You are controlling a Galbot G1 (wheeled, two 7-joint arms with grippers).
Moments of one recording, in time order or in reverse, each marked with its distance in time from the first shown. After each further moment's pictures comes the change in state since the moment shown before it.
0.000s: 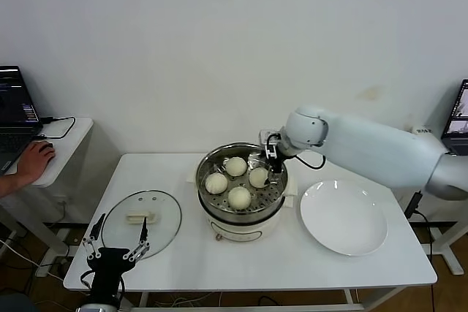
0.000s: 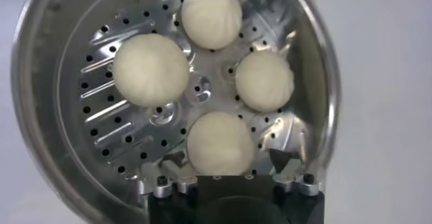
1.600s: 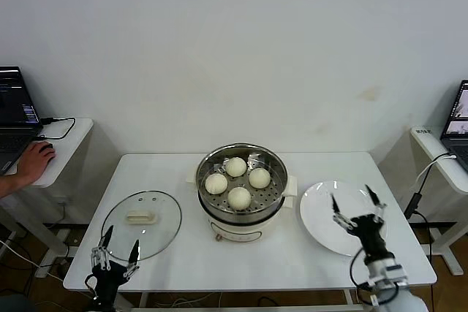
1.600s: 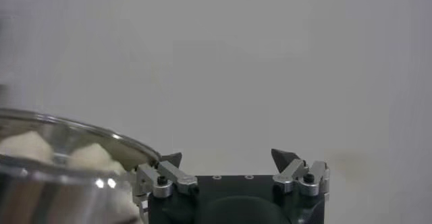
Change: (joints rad) left arm -0.080 0.074 -0.065 0.395 0.788 -0.149 -0.070; right arm -1.931 0.371 1.872 0.477 -0.281 0.838 0.757
